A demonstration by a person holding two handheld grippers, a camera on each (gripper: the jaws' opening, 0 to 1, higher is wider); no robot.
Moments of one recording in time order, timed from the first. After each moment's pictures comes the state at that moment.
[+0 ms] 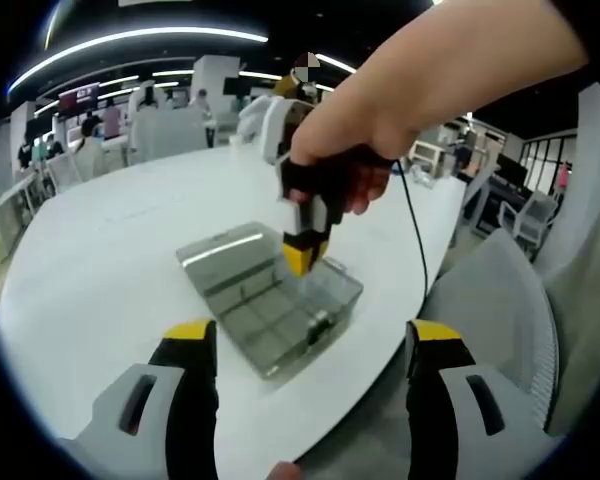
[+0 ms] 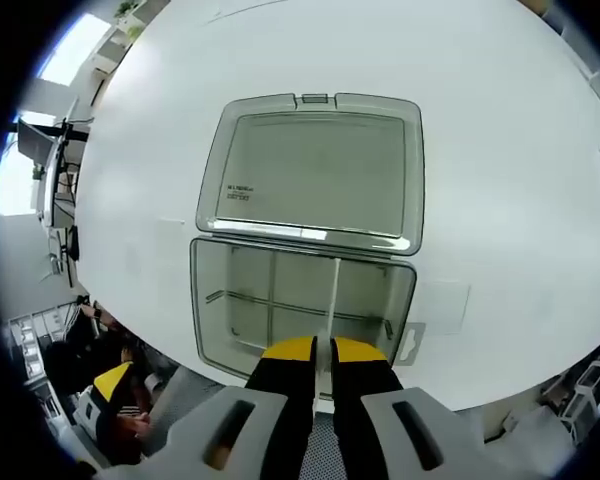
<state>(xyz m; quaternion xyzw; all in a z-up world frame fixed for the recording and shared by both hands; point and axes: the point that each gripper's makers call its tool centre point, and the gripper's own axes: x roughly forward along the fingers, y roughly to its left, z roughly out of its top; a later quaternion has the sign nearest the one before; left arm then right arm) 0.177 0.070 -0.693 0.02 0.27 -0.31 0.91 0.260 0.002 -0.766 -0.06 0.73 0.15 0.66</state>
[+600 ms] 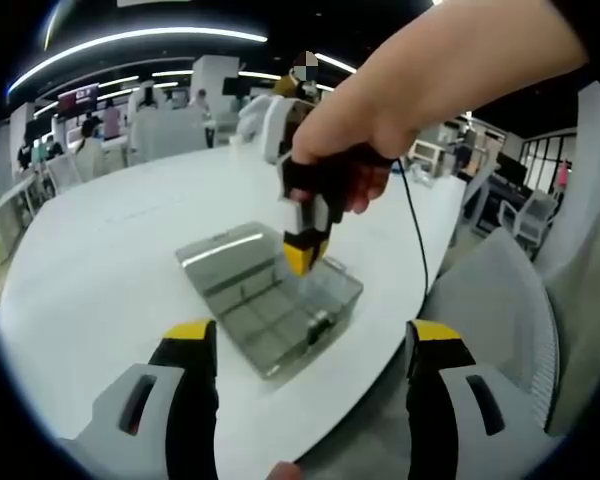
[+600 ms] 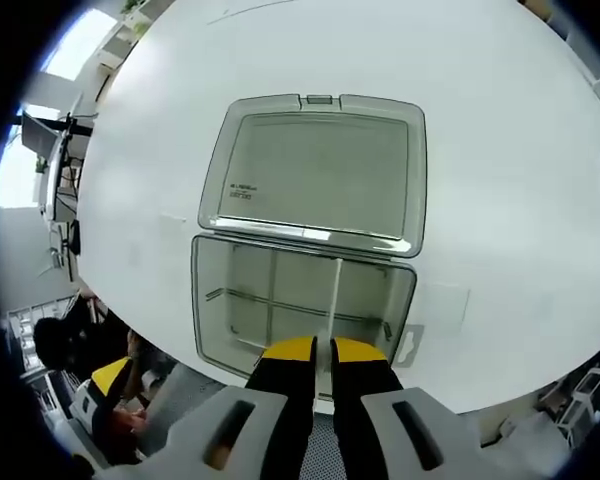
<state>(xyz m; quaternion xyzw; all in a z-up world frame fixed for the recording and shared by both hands) 0.177 0.071 -0.693 0.02 0.27 -0.31 0.91 0.270 0.001 -0.773 -0.06 0.73 0.17 0.66</state>
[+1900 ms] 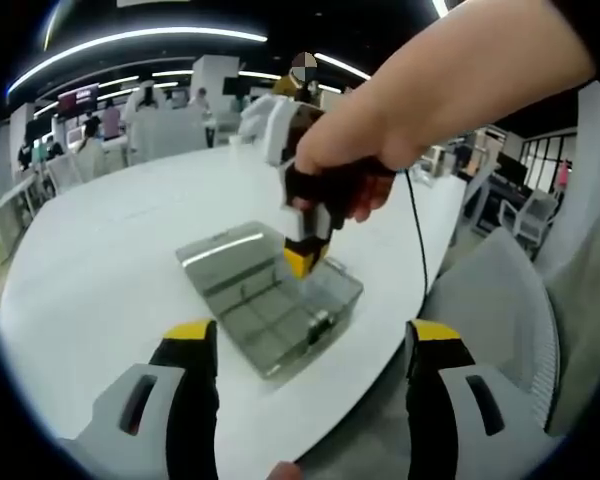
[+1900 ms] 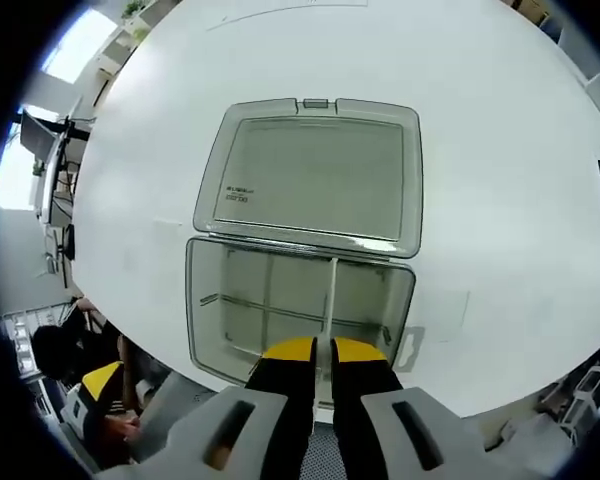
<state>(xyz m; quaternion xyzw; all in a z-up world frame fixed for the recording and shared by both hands) 0.177 0.071 -0.694 0.02 0.27 -0.31 0.91 0.260 0.003 -0.773 -0.07 0.71 0.15 0.68</state>
